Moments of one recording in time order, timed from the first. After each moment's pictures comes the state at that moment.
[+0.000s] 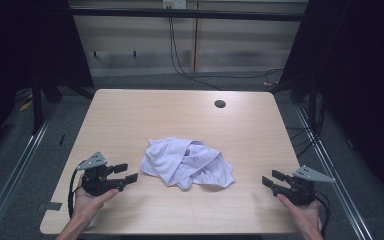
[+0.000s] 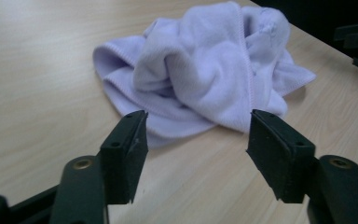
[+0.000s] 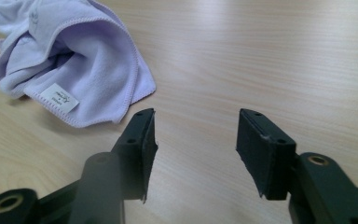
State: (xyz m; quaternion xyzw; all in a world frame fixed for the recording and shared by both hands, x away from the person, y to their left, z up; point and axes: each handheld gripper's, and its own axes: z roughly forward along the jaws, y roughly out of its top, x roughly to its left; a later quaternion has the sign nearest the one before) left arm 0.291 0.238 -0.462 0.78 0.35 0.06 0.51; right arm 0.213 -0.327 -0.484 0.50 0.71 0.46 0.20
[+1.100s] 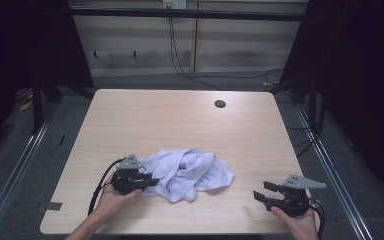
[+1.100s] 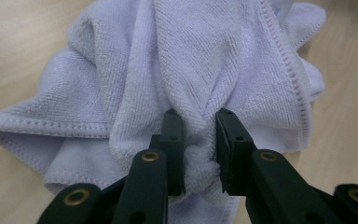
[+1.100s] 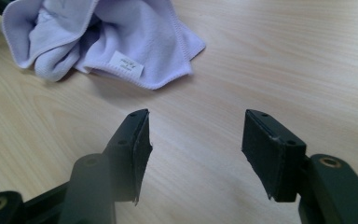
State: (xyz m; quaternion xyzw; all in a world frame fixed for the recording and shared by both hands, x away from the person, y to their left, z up) left arm 0.291 0.180 -0.489 0.86 0.28 0.02 0.43; right arm 0.191 -0.298 -0.477 0.47 0.76 0.43 0.15
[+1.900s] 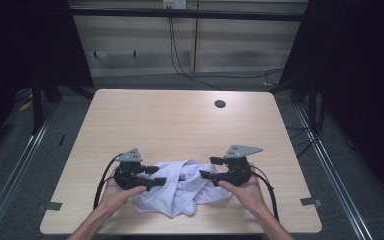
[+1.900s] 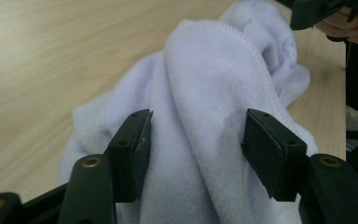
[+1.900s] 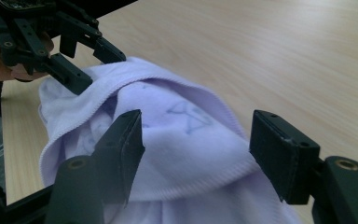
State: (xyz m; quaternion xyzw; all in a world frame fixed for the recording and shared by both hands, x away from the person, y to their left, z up) left arm 0.304 0.167 -0.473 0.84 0.28 -0.03 0.46; right arm 0.277 -0.167 -0.449 0.35 0.80 0.48 0.09
